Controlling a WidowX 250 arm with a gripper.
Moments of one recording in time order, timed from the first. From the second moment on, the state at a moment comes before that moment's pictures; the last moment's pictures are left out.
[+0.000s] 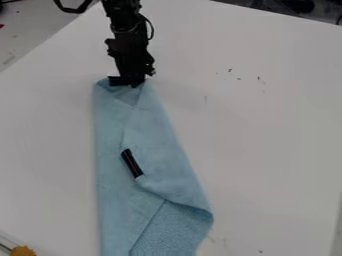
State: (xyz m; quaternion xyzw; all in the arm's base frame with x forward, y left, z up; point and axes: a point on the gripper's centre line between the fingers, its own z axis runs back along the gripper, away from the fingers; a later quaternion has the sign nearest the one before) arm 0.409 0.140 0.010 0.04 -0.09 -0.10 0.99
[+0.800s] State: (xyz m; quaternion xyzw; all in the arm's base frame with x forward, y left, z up) arm 0.440 0.151 0.043 0.08 -0.13 -0.15 0.98
